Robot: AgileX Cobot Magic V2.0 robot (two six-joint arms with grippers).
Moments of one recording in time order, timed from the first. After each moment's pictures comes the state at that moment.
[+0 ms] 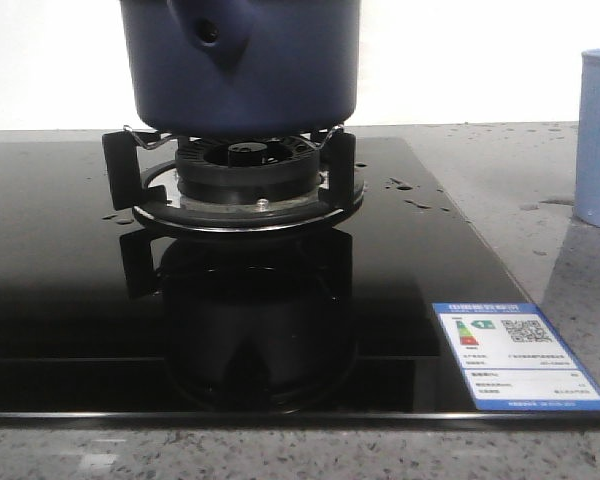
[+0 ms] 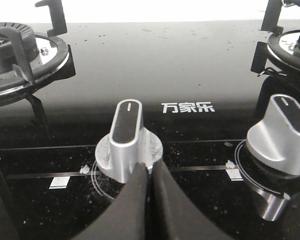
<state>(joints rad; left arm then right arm) -0.08 0.00 0.00 0.01 0.33 0.01 0.55 0.34 -0.34 -0.97 0.08 0.91</state>
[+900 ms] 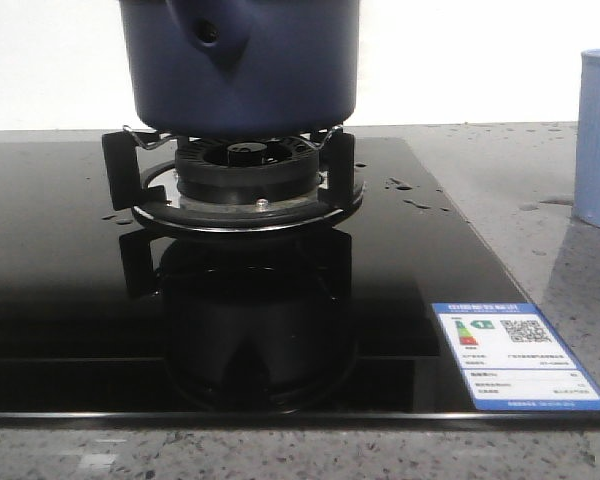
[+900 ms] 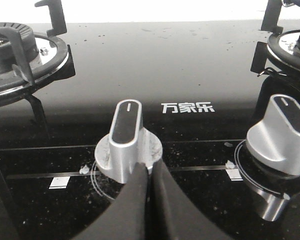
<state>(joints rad) -0.08 0.00 0.00 0.01 0.33 0.01 0.41 0.32 -0.28 -0.60 0.35 0.60</state>
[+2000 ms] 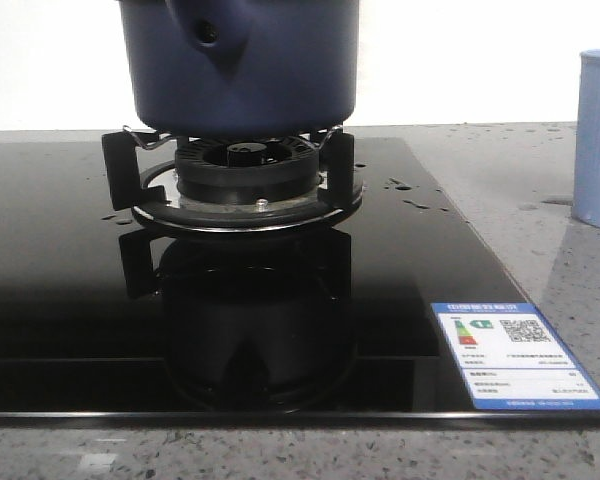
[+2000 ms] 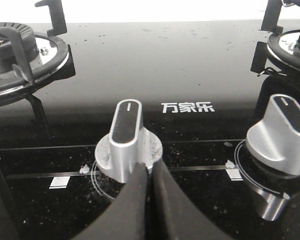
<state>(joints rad) -0.08 0.00 0.00 0.01 0.33 0.01 0.04 -0.01 0.01 -0.06 0.33 0.13</state>
